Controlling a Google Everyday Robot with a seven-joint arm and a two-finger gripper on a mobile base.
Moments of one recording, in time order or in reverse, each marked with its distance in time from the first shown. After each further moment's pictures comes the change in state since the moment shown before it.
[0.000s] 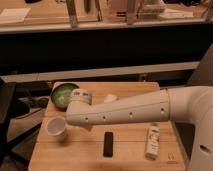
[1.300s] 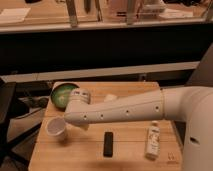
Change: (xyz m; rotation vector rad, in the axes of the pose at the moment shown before) arm -0.014 -0.016 0.017 0.040 -0.068 -0.150
